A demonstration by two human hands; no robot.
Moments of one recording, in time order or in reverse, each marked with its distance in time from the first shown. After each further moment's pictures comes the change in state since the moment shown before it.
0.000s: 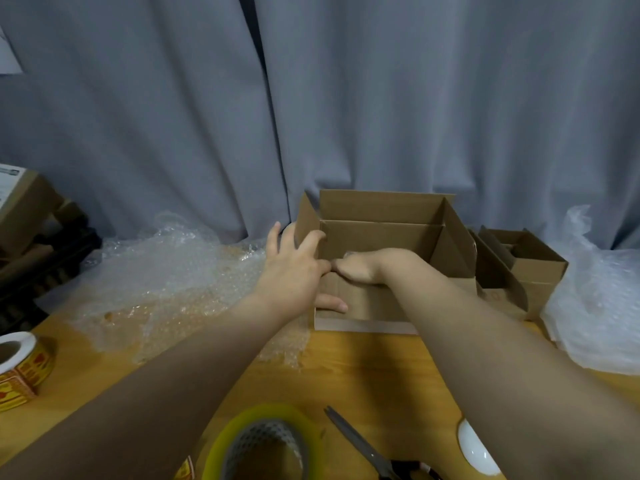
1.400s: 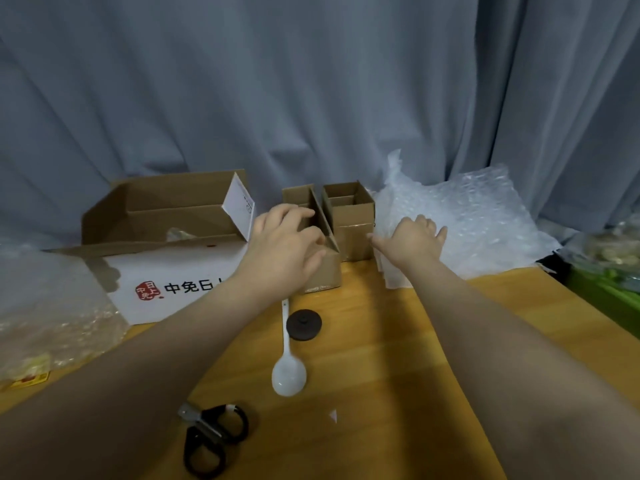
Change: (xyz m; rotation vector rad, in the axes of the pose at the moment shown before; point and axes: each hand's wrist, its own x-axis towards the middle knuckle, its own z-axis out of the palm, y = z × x) left_hand 0.042 0.231 -0.049 -0.413 0.245 0.241; right_hand -0.111 0.313 -0.001 0.000 0.753 0.631
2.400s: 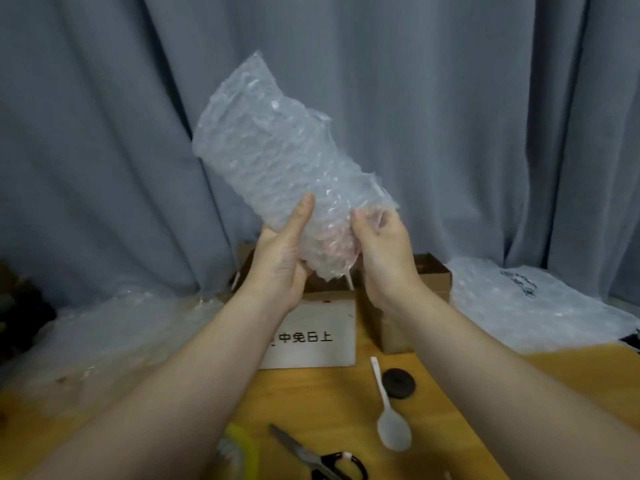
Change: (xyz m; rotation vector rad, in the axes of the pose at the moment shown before) left_hand -0.039 -0.074 -0.147 -1.910 0.417 -0.470; right_hand -0.165 -0.198 -0.116 1.716 -0.145 -0.410
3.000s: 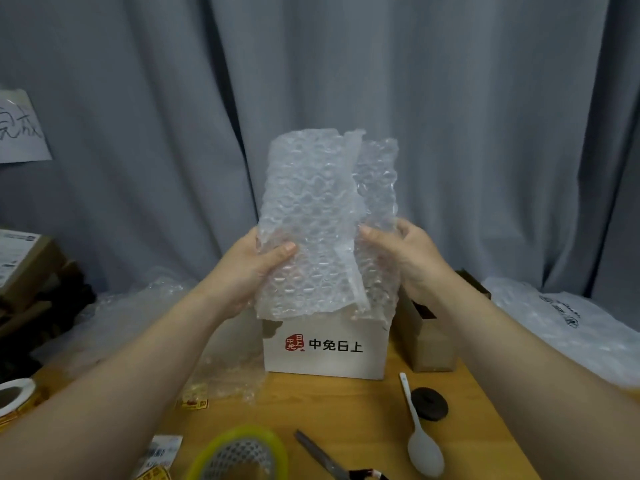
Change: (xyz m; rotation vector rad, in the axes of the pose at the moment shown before) left_hand -0.005 0.059 -0.087 0.607 -0.020 -0.007; right_hand 0.029 0.007 0.008 -0.286 -0.182 0.173
